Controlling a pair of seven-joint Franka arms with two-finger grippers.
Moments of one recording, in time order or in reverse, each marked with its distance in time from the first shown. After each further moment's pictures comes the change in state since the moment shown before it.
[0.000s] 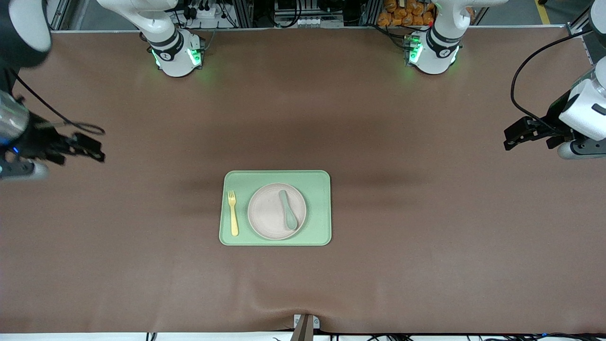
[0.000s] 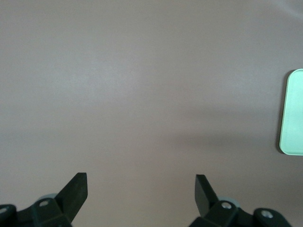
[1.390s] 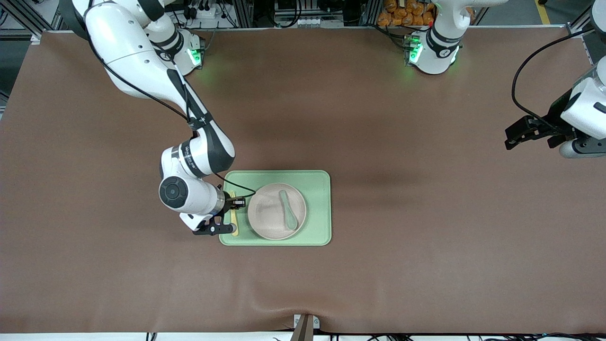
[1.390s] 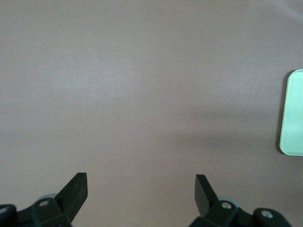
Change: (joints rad) left arm 0.001 -0.005 0.001 -0.002 0.000 0.000 0.000; right arm 0.322 0.622 0.017 -0.072 0.173 0.636 0.226
